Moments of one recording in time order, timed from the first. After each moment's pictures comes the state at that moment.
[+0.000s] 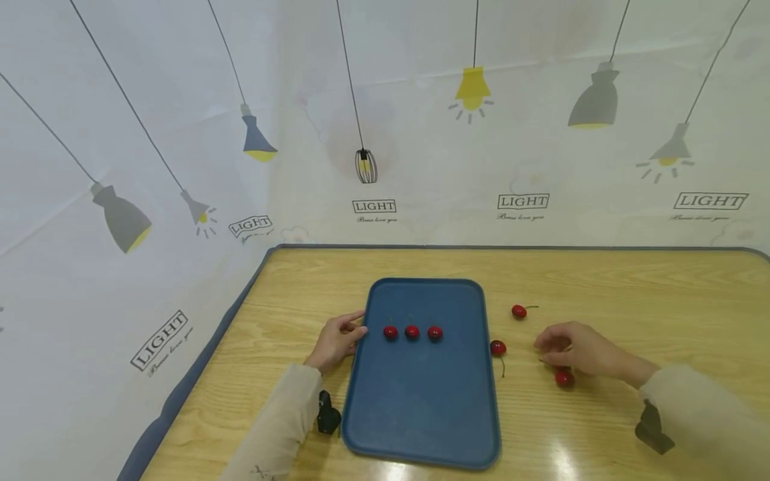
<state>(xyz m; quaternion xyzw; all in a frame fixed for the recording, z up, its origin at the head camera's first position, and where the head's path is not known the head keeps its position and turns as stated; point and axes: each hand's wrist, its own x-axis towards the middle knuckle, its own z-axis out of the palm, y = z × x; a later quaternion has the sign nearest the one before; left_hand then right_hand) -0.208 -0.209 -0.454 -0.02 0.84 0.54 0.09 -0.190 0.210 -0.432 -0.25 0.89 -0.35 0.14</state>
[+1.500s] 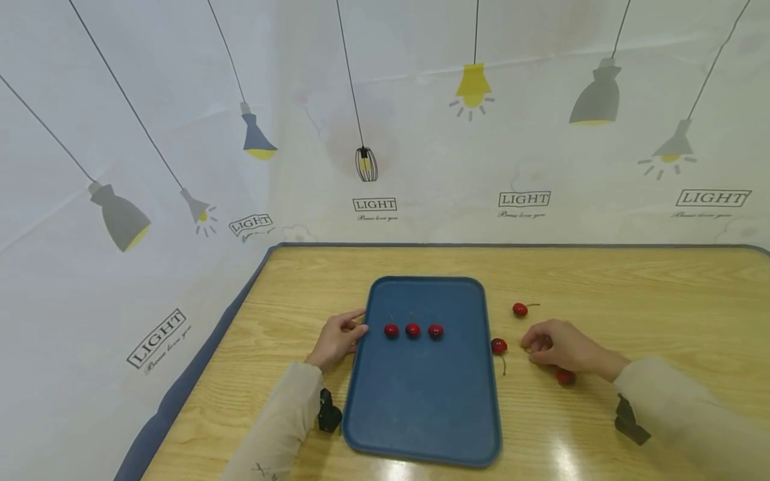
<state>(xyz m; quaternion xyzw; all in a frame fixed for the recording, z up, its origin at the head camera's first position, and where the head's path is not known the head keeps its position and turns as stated) -0.207 -0.208 -0.452 -0.02 0.83 0.54 0.09 -0.194 0.187 -0.438 -0.26 0.89 -0.35 0.12</state>
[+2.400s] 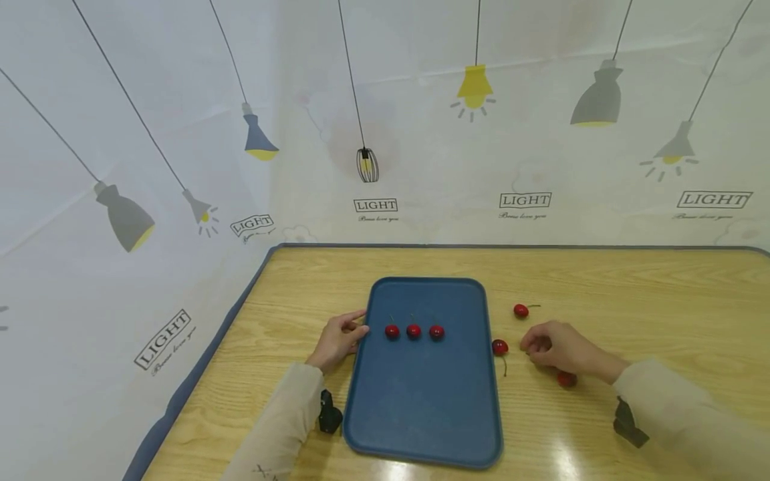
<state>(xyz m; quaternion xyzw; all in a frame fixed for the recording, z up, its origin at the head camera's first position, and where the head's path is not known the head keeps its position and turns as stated) -0.205 -0.208 -0.448 -0.02 0.83 0.54 0.09 -0.193 0.184 -0.435 -0.25 0.89 -0.36 0.13</state>
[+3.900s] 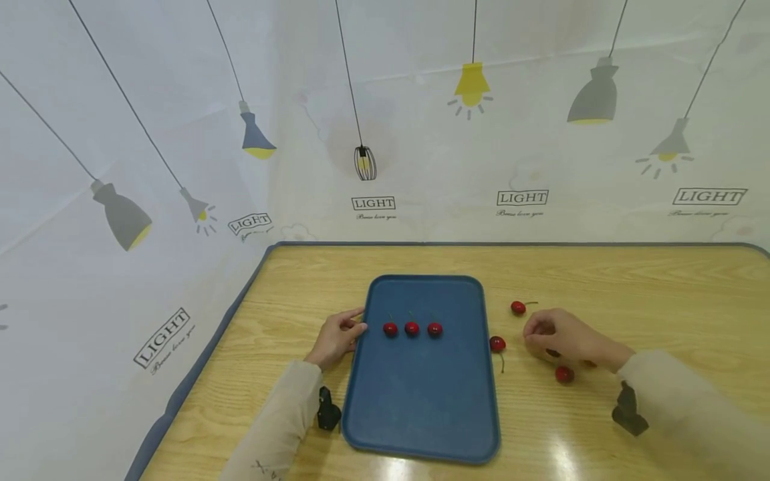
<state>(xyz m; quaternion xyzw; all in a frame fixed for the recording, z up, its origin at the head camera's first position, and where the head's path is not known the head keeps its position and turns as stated) -0.205 -0.207 -0.449 -0.01 0.85 0.53 0.08 -0.203 0.194 -0.431 -0.24 0.88 -0.39 0.13</state>
